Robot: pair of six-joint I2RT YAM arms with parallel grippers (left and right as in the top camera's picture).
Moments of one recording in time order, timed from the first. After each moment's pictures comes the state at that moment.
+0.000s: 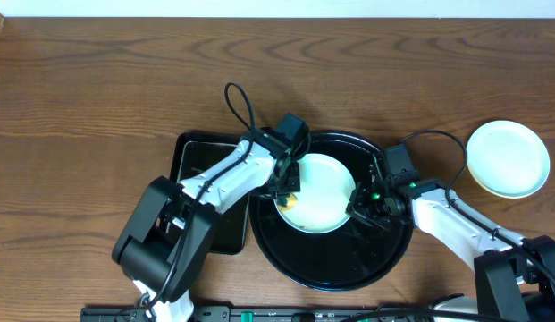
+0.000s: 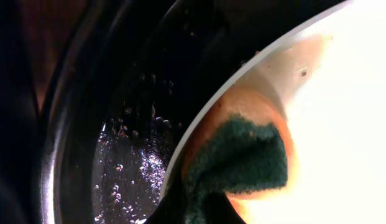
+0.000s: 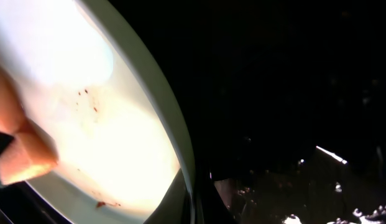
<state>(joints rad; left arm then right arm) -0.59 1.87 1.17 -0.76 0.10 -0.64 0.32 1.54 0.65 -0.44 -0.39 0.78</state>
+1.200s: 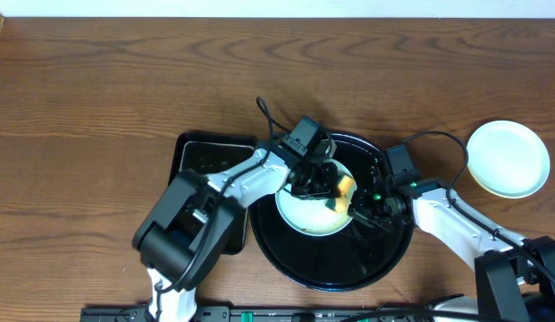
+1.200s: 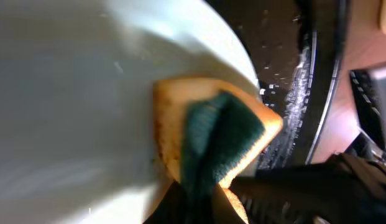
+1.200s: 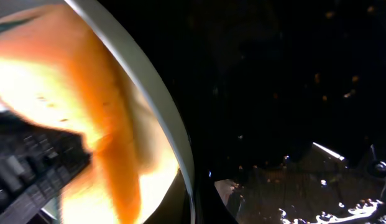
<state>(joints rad) -0.66 1.97 1.14 -0.35 0.62 -0.65 0.31 1.54 0.65 -0.47 -0.38 0.78</state>
